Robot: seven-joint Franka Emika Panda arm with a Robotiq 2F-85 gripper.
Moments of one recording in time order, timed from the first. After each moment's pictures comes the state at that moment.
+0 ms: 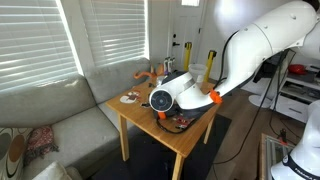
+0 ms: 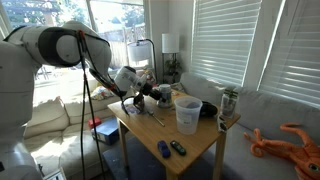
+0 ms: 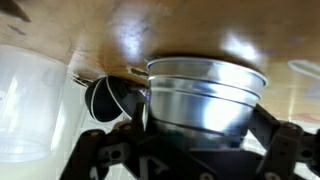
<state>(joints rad) 0.22 0.35 0.16 -1.90 -1.36 1.96 1.92</state>
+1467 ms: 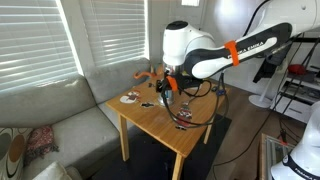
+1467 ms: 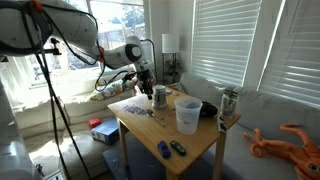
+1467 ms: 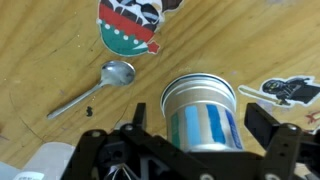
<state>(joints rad) 0.12 0.08 0.13 -1.94 -0.35 2.09 1.25</state>
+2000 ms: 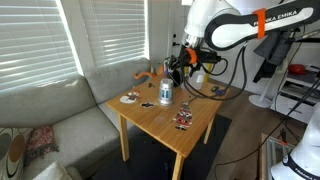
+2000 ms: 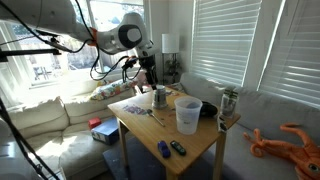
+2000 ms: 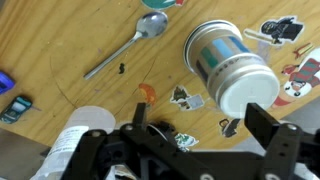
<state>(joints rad) 0.05 -0.14 0.06 -2.02 -0.21 2.11 1.07</state>
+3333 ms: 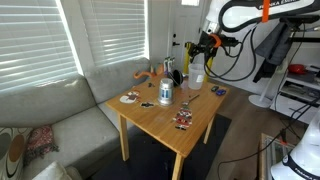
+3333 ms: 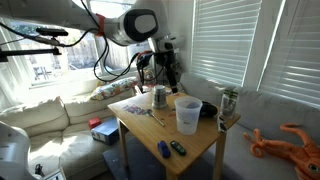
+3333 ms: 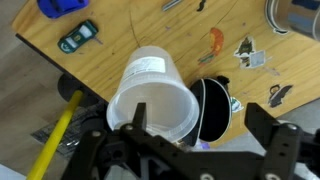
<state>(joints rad) -0.10 -0.23 -0.08 -2.02 -0.14 2.07 0.62</state>
